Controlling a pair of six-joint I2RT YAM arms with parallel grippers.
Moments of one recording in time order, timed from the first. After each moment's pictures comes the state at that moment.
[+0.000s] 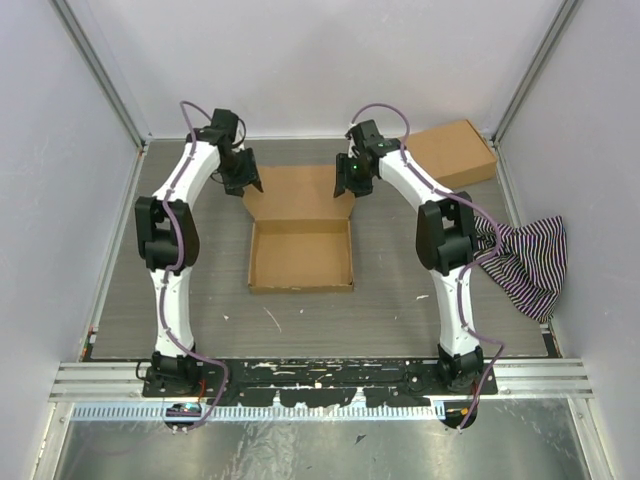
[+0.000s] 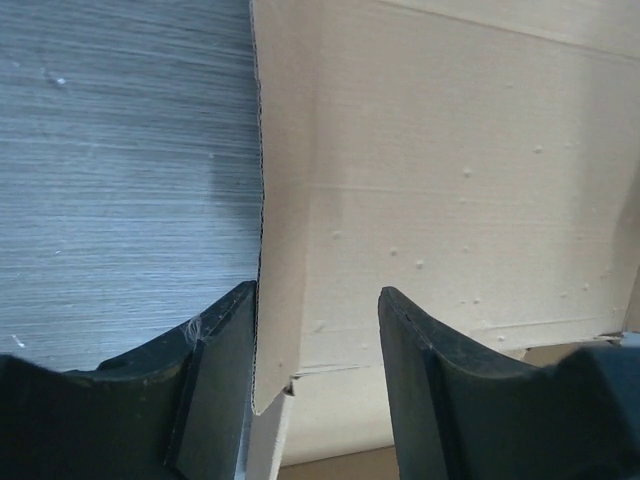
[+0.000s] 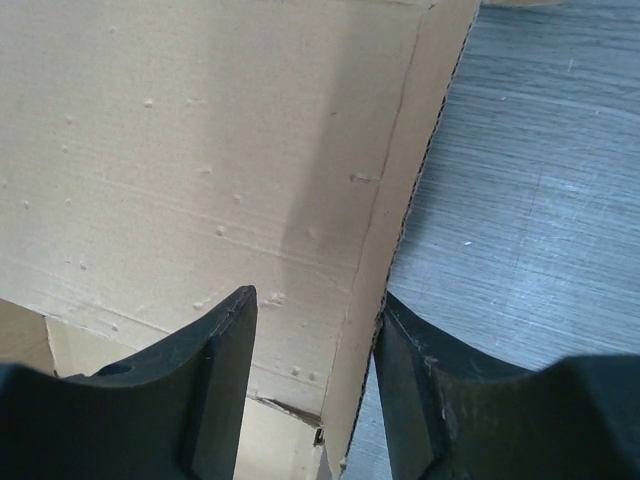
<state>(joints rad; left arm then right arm) -0.18 2.23 2.04 -0.97 0.16 -0.44 0.36 2.25 1.99 -0.74 -0.20 0.32</state>
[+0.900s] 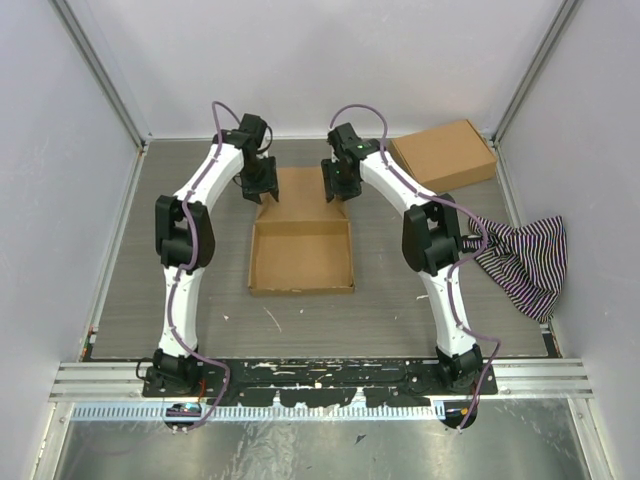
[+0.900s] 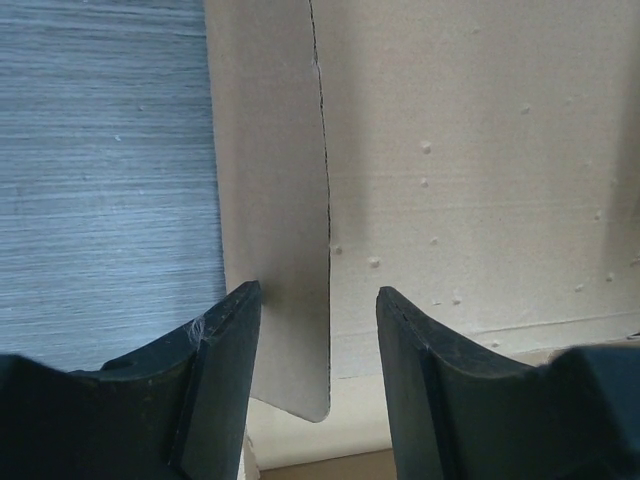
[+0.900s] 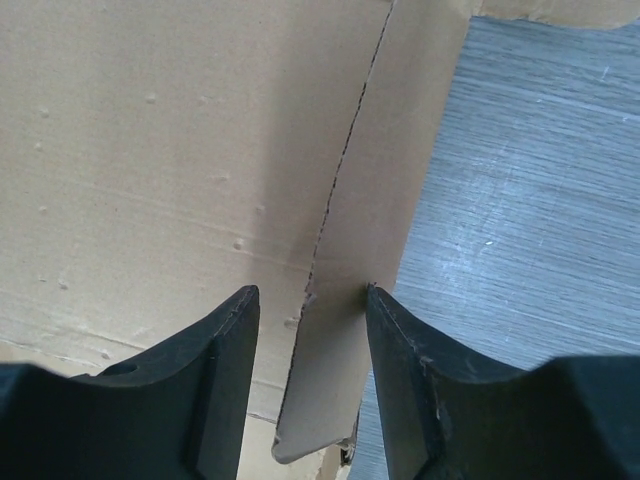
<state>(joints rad) -0.31 2.30 2.13 -1.04 0.09 -0.41 0.47 2.32 2.11 -0.85 -0.04 0.27</state>
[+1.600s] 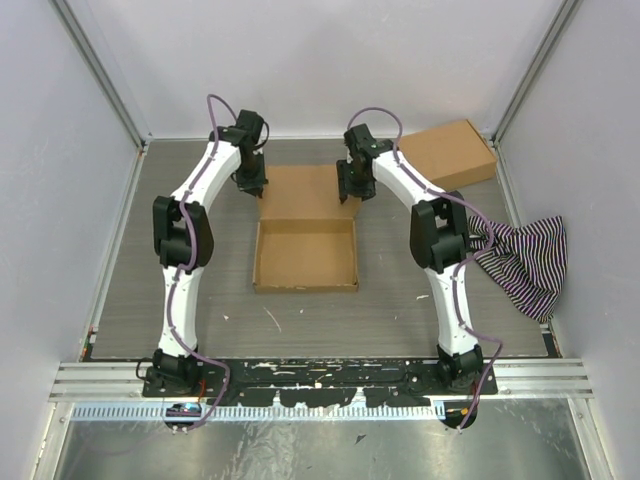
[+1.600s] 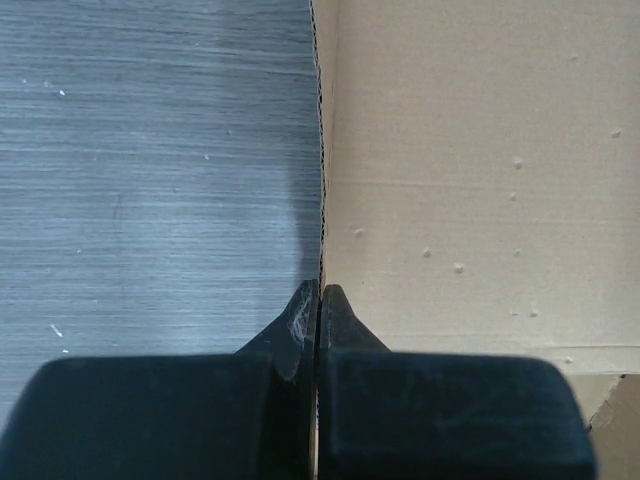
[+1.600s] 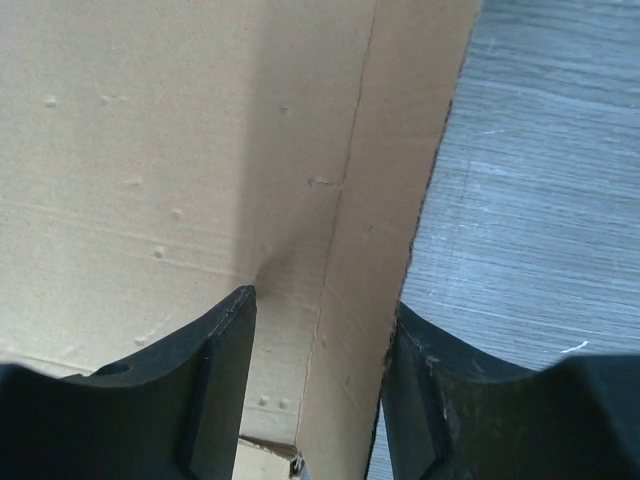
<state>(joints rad) -0.29 2.30 2.18 -1.08 -0.04 -0.37 0.40 2.31 2.05 -0.83 -0.02 0.27</state>
